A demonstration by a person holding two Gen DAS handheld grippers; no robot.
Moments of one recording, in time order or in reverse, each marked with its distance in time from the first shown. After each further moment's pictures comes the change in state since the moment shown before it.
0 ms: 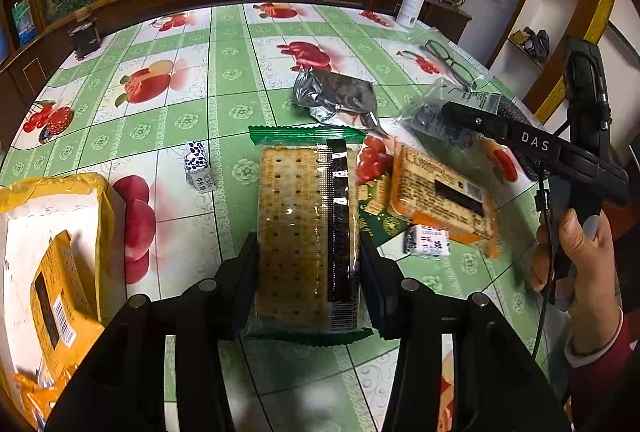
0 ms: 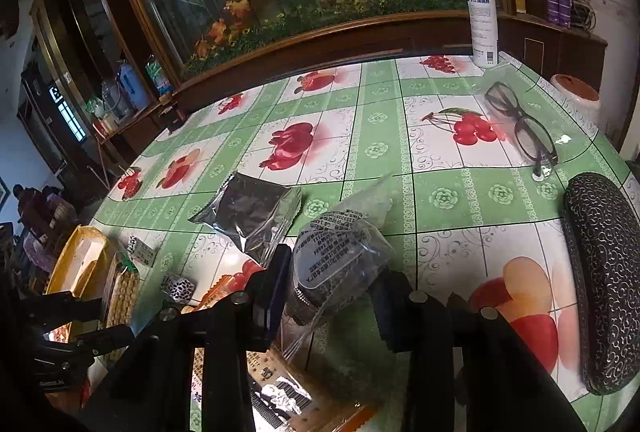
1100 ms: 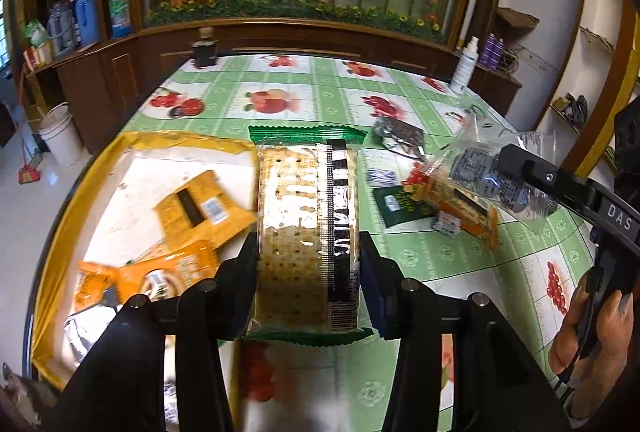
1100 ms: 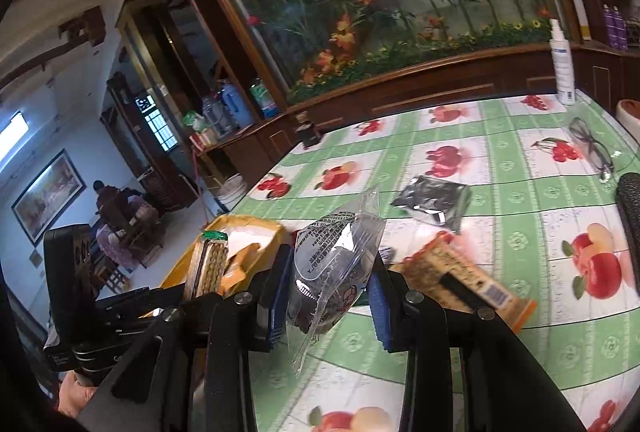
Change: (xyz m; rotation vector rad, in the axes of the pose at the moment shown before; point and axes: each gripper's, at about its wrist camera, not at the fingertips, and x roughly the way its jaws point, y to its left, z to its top) left arm -0.107 0.029 -0.071 -0.186 -0.205 0.212; right arm -0.096 0.115 -0.048 -0.086 -0.101 0.336
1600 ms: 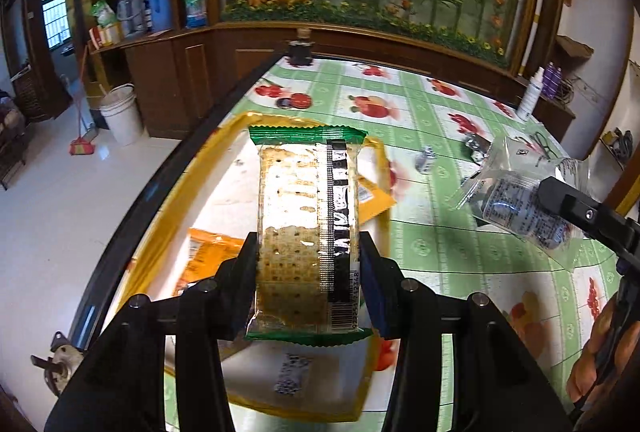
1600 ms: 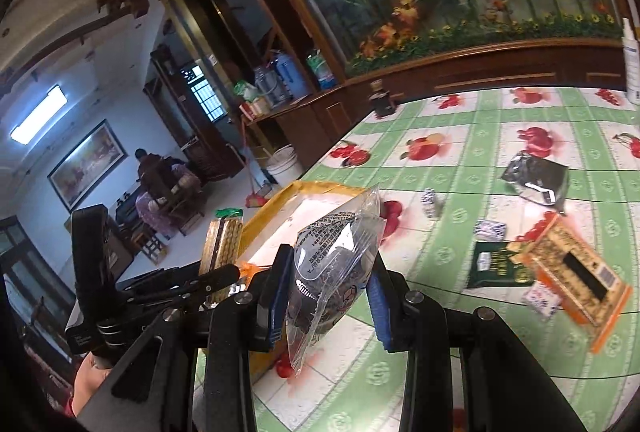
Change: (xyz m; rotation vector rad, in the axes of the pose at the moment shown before) left arm -0.029 0.073 -0.025 -0.114 -0.040 0.193; right arm 0.041 0.076 -0.020 -0.065 0.095 0.180
